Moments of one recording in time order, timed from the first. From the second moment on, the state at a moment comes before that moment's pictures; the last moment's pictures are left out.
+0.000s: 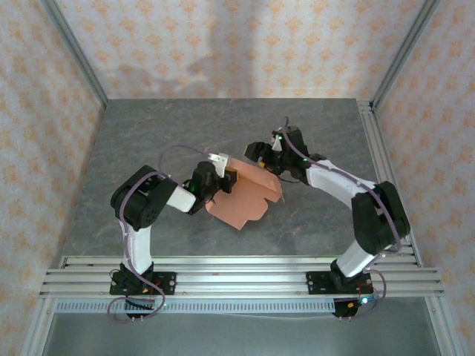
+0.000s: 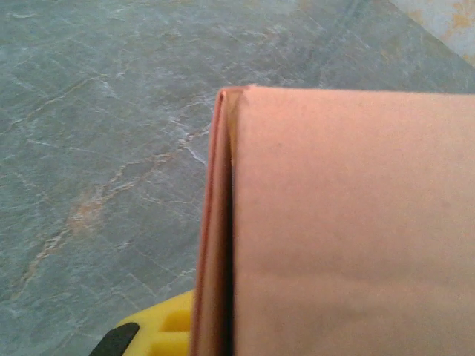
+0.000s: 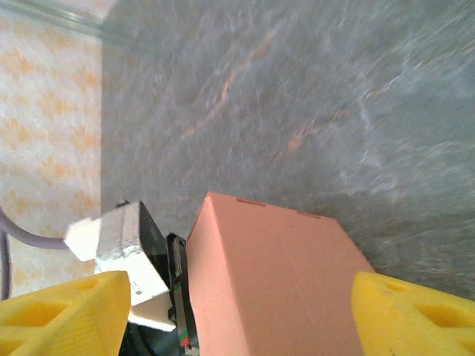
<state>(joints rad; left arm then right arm) -0.49 1.95 0.72 0.81 0.16 -0.32 0.44 1.59 1.04 -0.11 -0.39 0.85</state>
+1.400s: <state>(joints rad) -0.39 1.92 0.78 0.98 0.24 -0.89 0.37 1.32 0.68 0.33 -0.41 1.06</state>
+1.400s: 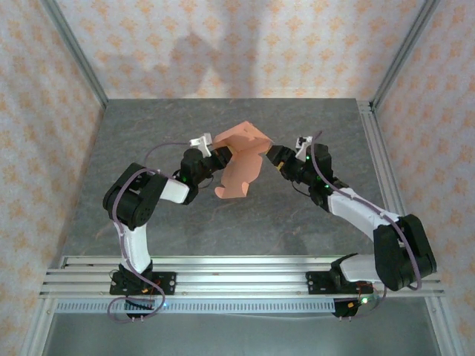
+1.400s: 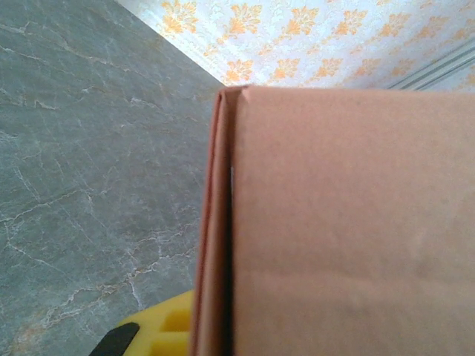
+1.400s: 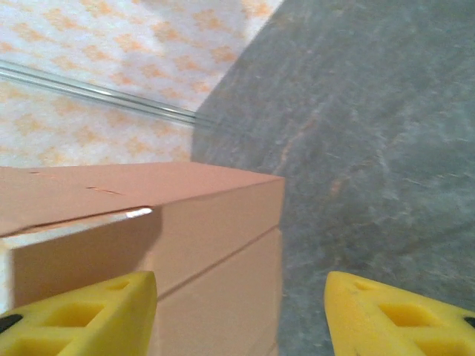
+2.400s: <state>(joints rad) -0.40 1.94 0.76 0.96 0.18 -0.81 0.41 1.45 0.74 0.40 -0.40 1.17</state>
